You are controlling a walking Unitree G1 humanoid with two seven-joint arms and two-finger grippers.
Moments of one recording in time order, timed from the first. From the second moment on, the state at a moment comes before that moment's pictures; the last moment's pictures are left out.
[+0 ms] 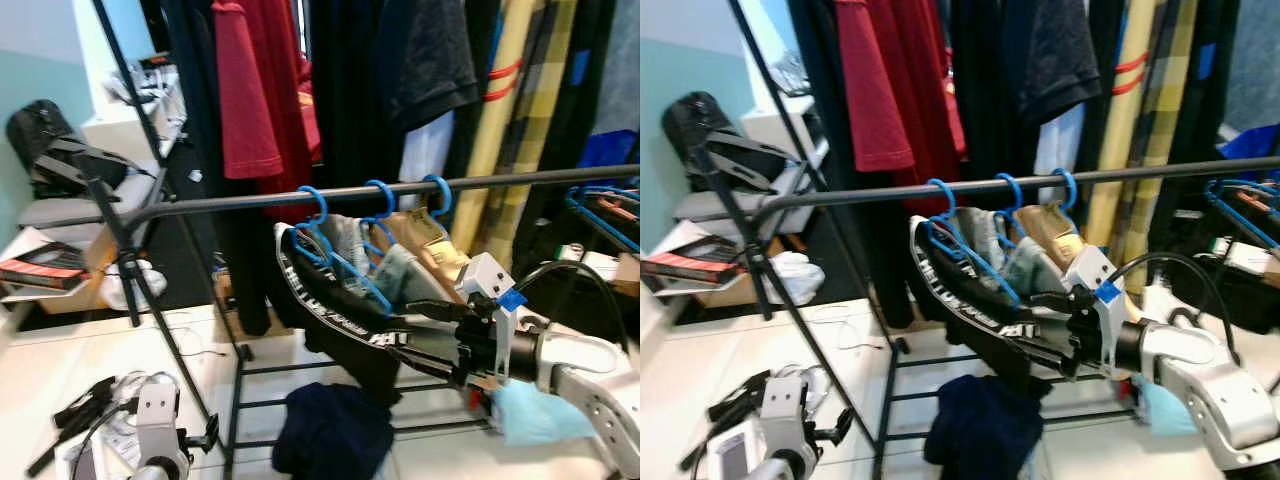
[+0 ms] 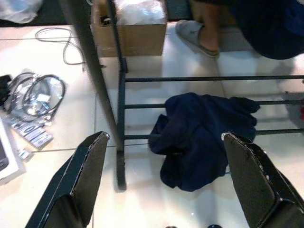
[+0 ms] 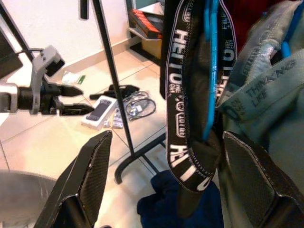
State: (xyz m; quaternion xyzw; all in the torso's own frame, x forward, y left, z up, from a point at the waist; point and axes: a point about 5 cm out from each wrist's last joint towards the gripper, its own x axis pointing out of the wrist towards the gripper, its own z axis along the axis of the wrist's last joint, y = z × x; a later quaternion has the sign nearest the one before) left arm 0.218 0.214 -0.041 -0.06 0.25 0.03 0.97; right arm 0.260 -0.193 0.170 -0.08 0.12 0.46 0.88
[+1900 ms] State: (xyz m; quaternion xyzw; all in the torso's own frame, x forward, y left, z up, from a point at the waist) left arm 0.186 0.230 -0.046 -0.02 0.24 0.06 0.97; right arm 0.352 -0.131 0.180 -0.04 0.07 0.45 0.89
